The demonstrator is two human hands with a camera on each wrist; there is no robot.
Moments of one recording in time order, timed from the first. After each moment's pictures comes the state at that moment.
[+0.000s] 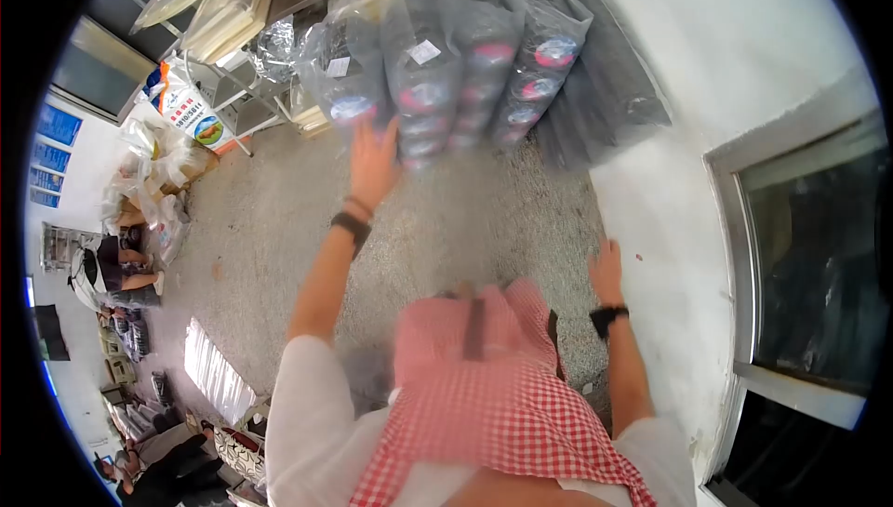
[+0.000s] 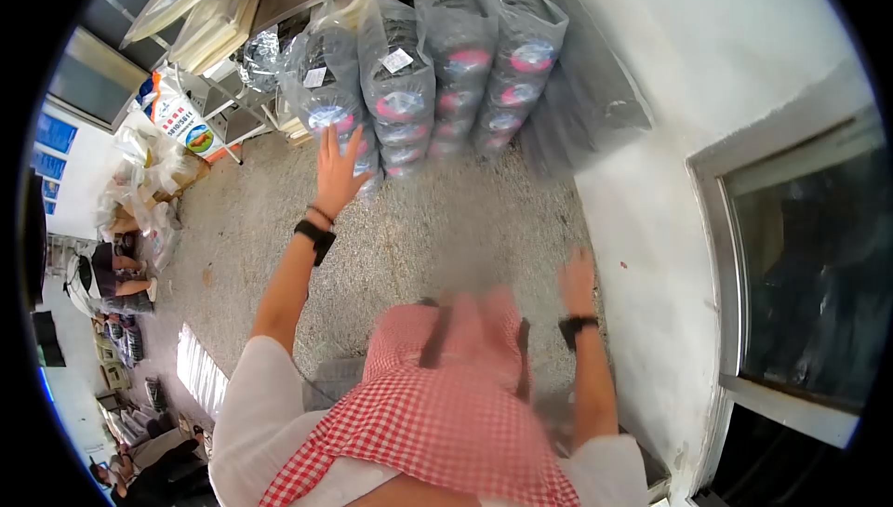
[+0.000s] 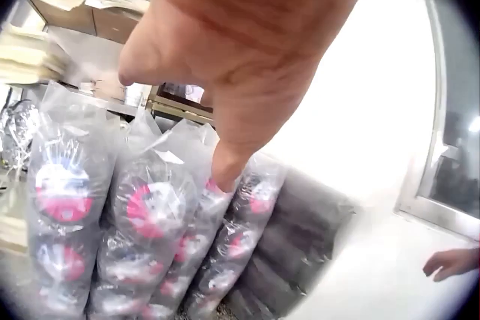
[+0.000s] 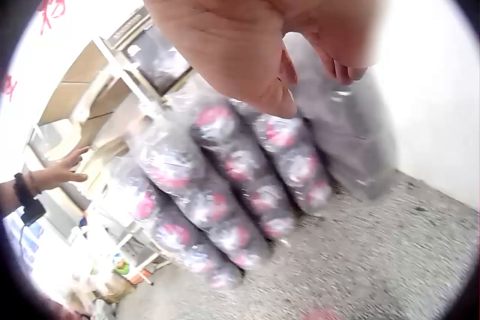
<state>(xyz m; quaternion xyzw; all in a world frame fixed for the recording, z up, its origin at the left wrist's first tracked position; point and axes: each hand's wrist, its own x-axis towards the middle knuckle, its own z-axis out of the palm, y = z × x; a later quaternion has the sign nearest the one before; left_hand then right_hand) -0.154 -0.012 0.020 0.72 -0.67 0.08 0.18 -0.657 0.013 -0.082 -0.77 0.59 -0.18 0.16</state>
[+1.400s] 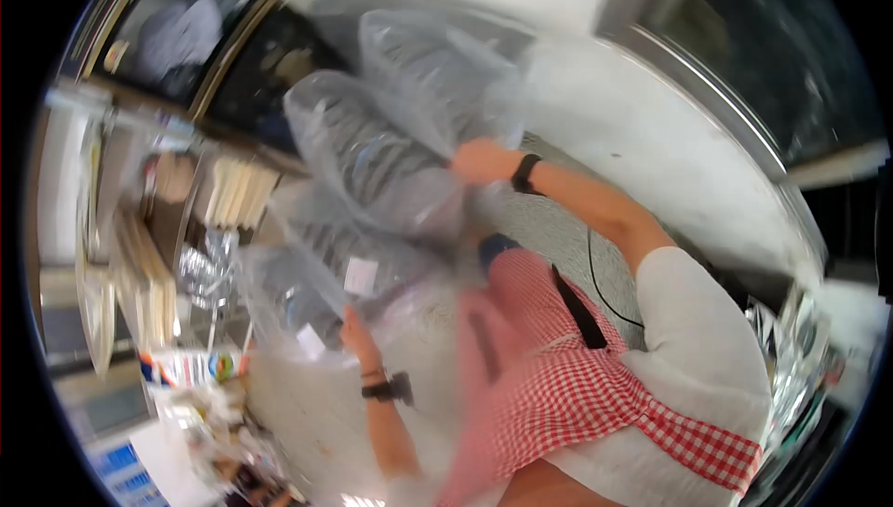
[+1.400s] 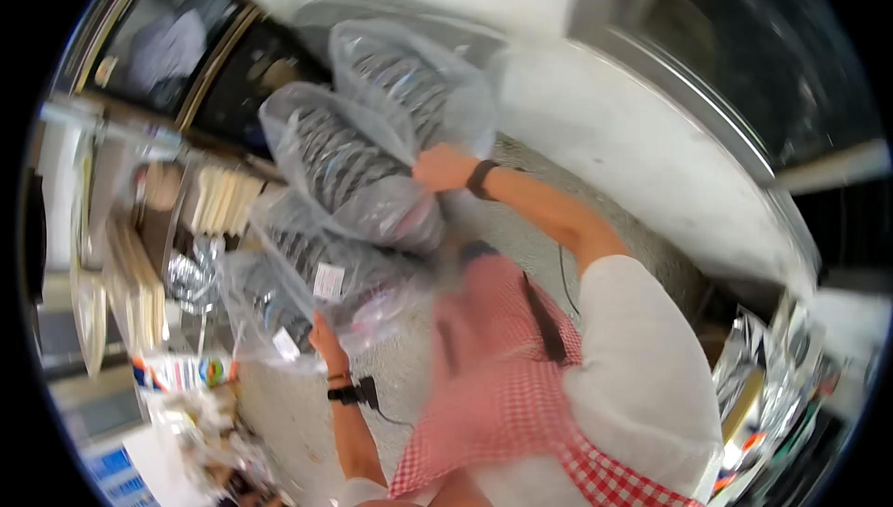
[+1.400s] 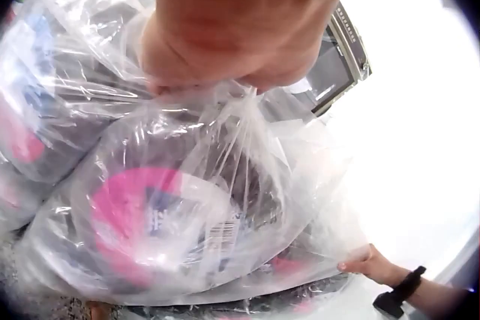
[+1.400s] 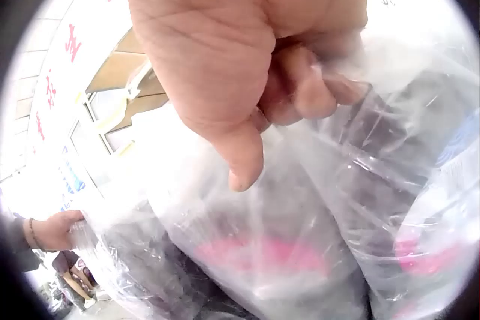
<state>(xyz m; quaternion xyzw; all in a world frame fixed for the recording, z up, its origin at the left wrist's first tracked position) -0.136 -0.014 -0.065 0.74 -0.38 -0.32 0.45 -0.539 -0.206 -0.041 -0.91 0.40 -0.11 0.09</state>
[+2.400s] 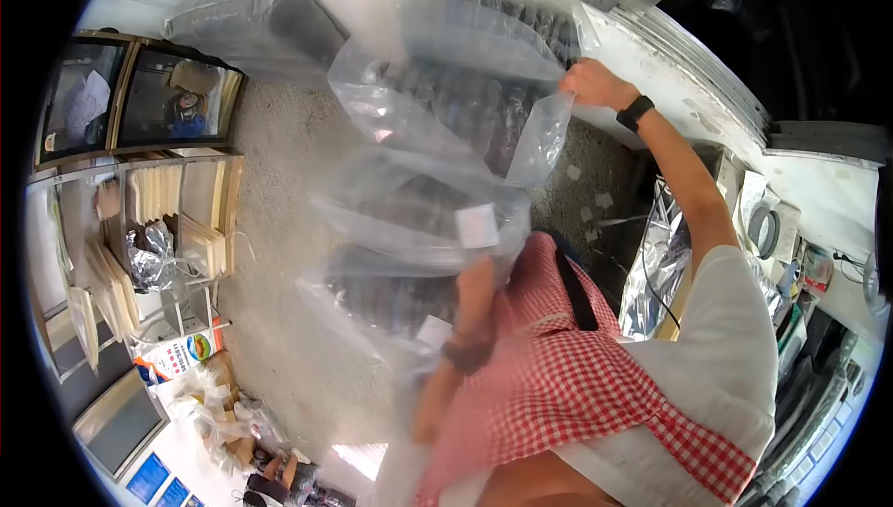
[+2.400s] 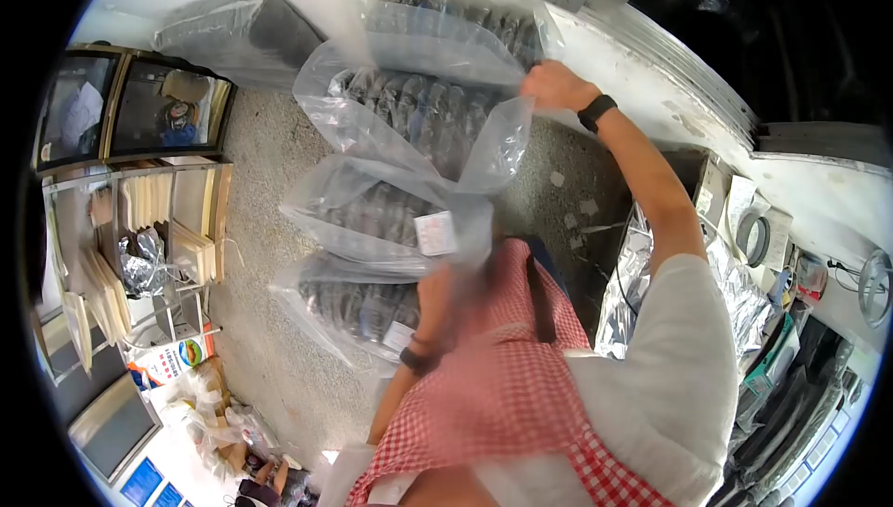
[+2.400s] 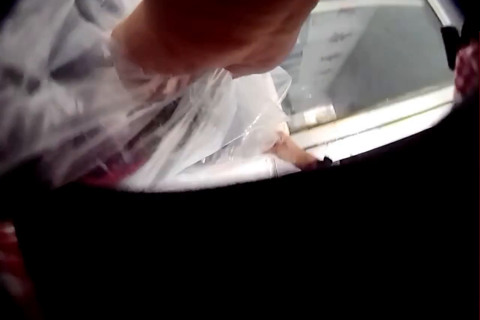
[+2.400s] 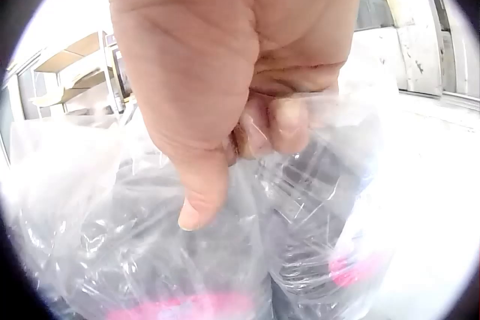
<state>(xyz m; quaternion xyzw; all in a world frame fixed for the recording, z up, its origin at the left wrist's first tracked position) -0.641 0.418 -0.062 0.51 -0.56 -0.61 0.24 -1.061 0.255 -0.014 -0.84 0.54 0.03 0.05</state>
